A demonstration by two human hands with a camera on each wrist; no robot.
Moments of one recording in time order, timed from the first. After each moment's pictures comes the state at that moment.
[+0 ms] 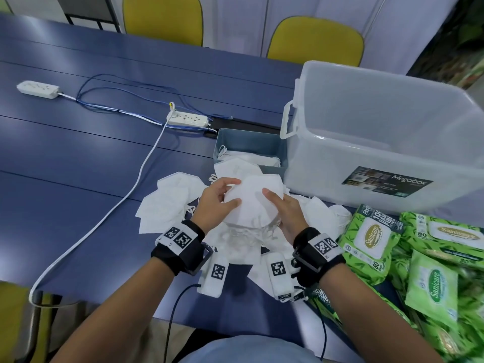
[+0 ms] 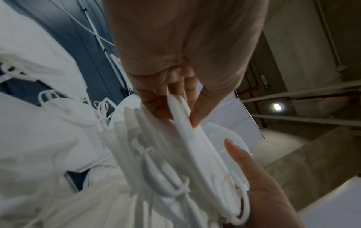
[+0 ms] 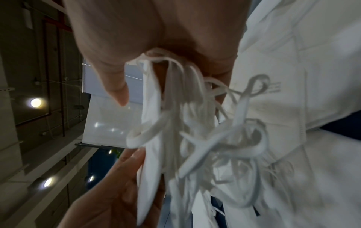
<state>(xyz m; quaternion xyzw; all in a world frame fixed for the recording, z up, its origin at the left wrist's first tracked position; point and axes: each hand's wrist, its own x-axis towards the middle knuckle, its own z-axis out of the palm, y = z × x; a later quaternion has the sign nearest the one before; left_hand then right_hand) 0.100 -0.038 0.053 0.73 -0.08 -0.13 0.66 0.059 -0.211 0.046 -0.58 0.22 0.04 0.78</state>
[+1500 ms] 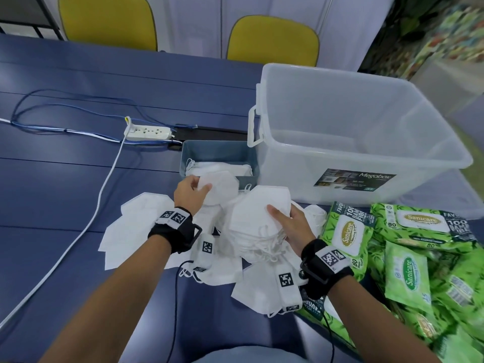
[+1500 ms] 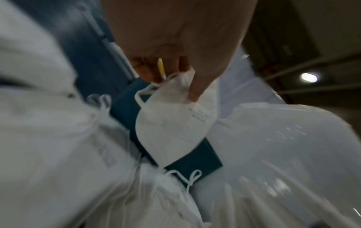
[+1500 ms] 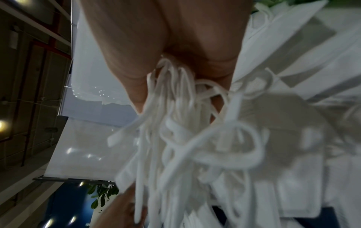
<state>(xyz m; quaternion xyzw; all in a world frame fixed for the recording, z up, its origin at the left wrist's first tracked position) 0.196 -0.073 0.011 0.87 0.02 -0.07 0.49 0.048 -0.271 0.025 -0.61 0.27 -0.04 0.74</state>
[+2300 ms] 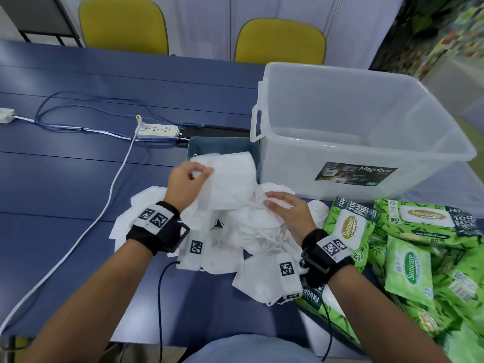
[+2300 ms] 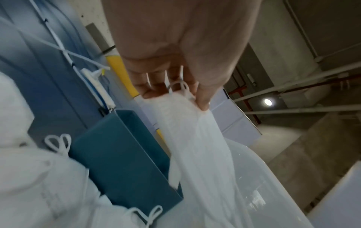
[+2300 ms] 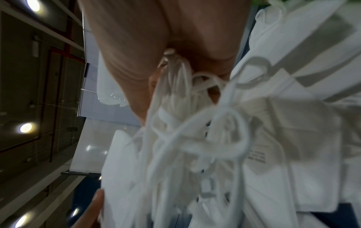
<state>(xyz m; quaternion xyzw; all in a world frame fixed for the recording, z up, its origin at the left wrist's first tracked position) 0.162 -0.055 0.073 0.85 -0.10 0.00 0.52 0.041 -0.272 0.042 -0.68 0.20 -0.05 0.71</state>
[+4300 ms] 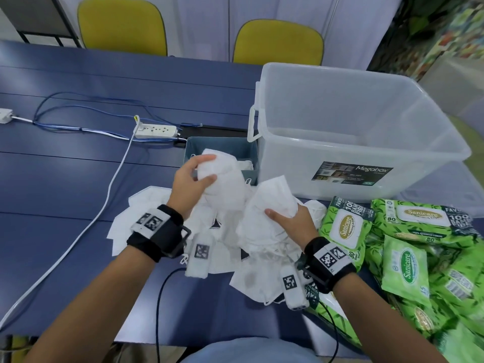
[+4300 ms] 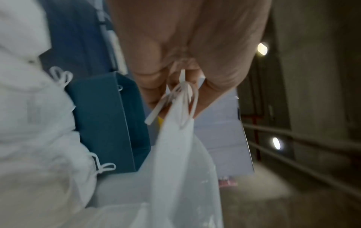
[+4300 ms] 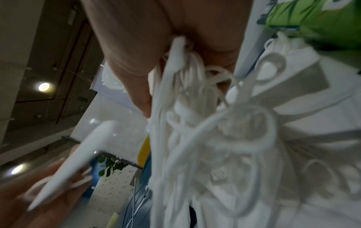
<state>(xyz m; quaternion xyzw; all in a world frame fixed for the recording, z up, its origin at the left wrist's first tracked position) 0.136 -0.066 0.089 0.72 -0.10 -0.08 0.68 0.027 -0.284 0.034 -0.76 0.26 -0.02 0.59</state>
